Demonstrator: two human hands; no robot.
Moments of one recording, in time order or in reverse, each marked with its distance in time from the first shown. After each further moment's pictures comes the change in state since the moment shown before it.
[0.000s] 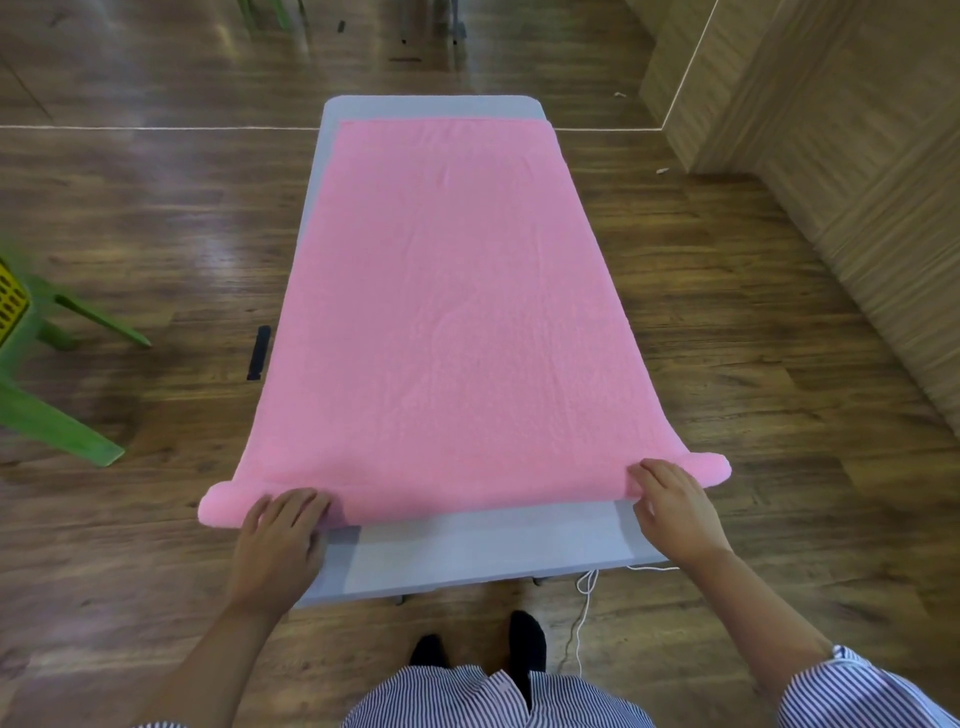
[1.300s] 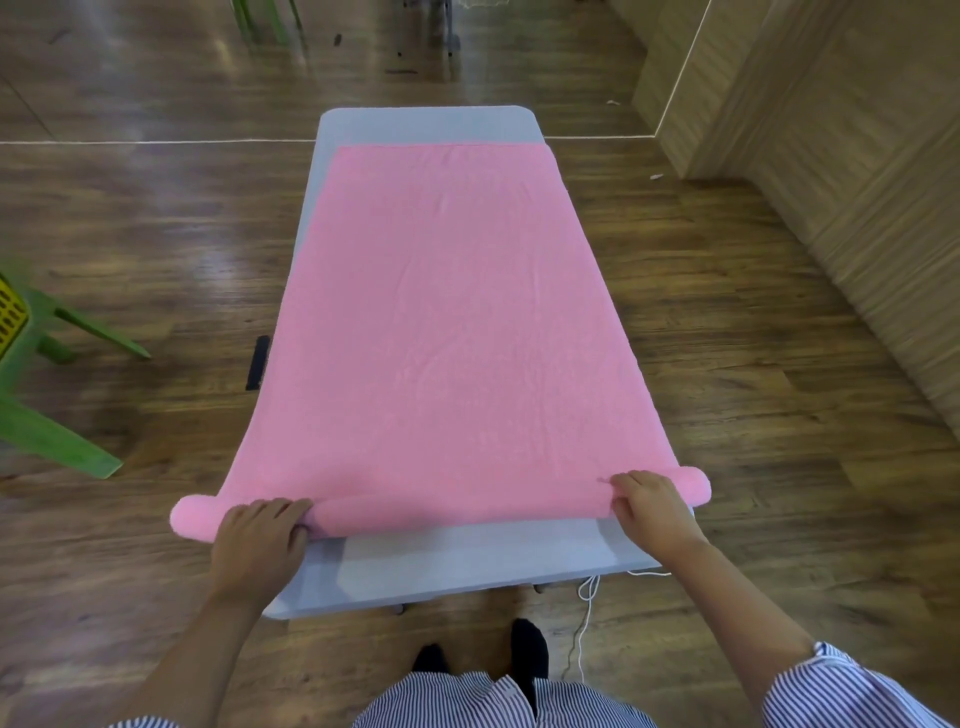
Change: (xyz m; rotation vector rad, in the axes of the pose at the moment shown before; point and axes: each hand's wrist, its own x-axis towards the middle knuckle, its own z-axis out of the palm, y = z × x) left_hand 0.016 -0.008 -0.017 0.028 -0.057 -0.088; right_hand 0.013 -0.012 0.011 0.173 -0.166 0.054
